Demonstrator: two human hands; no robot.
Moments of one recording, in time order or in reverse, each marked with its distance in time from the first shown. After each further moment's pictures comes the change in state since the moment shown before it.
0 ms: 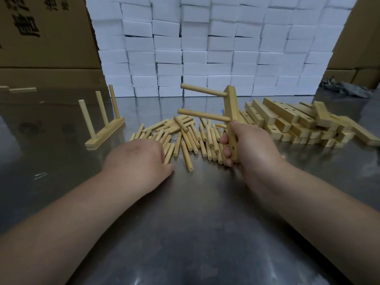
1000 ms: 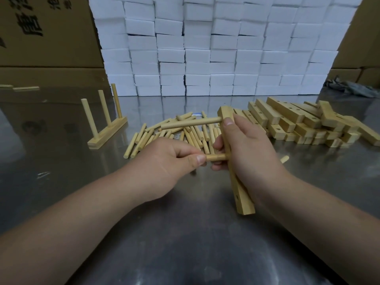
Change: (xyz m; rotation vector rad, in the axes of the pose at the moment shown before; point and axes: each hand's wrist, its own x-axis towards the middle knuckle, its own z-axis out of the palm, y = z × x) left_hand -0.018 0.016 -0.007 -0.914 -0.080 0.322; right_hand -0.025 0.003 0.005 -0.076 -0.206 -0.310
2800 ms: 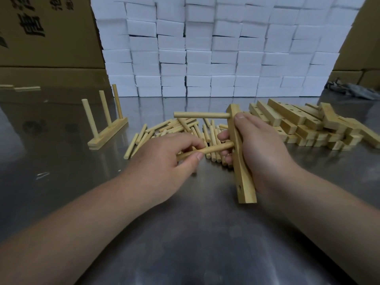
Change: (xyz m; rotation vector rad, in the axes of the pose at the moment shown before) left_hand -0.002 -0.007 0.001 0.246 0.171 0.214; right_hand 0.017 0.001 -0.011 0.138 0.112 0.125
